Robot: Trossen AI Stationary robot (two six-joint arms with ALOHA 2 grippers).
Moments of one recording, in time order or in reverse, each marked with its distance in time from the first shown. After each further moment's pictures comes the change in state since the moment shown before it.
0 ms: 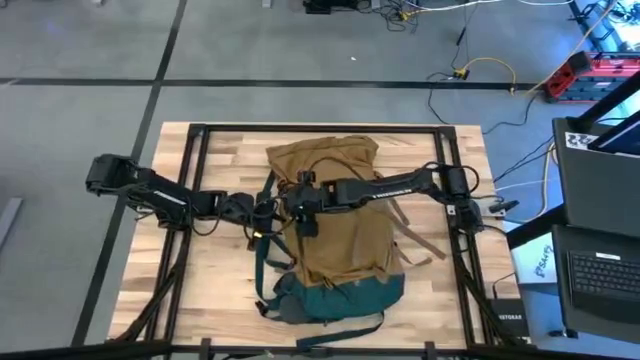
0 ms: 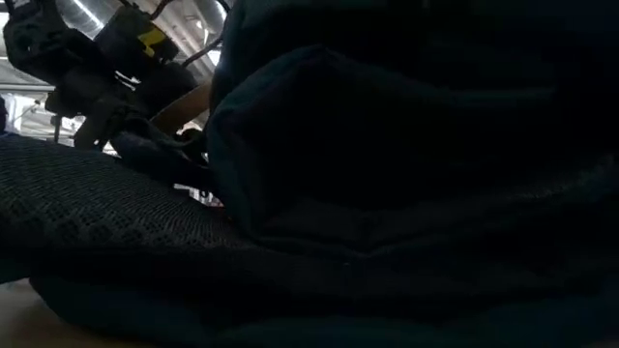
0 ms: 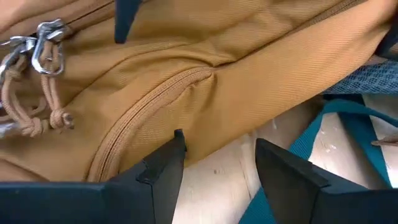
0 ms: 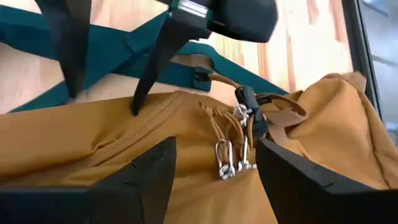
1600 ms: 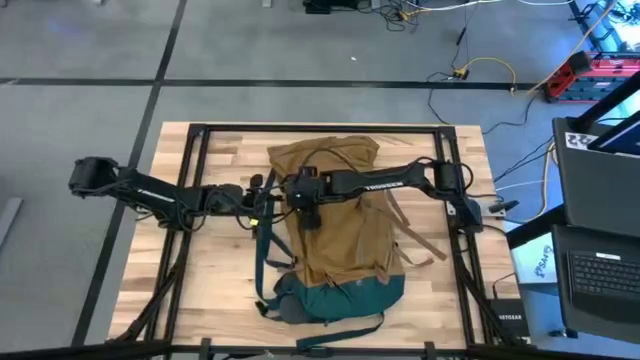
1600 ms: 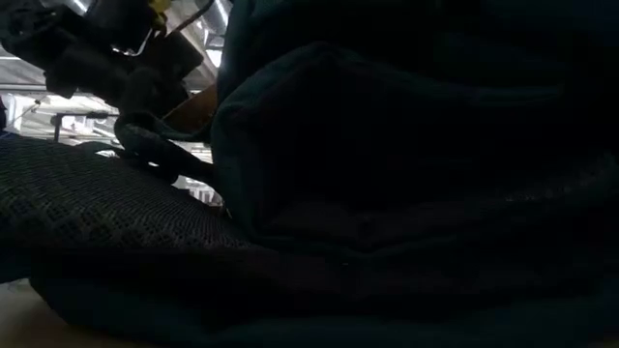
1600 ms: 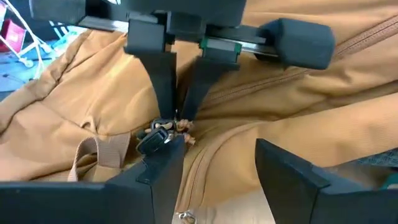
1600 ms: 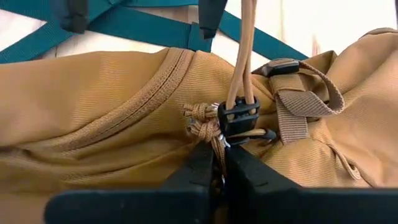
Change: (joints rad) left arm 0.026 -0.163 -0.001 0.040 -0.189 0.035; right arm -0.067 0.053 0.013 -0.057 -0.088 0.002
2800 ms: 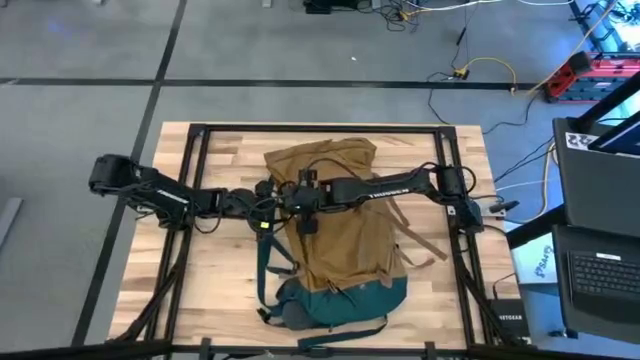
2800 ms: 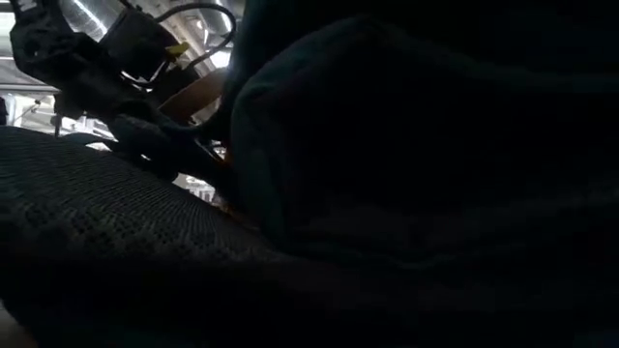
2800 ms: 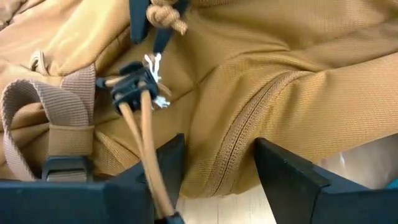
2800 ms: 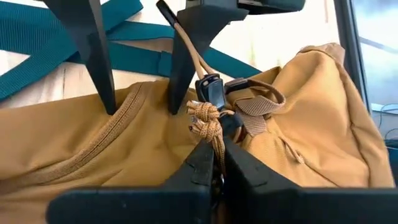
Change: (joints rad) left arm 0.009 0.216 0.004 0.066 0.051 -0.077; right arm 0.070 -0.037 0.047 -0.051 0.165 0.048
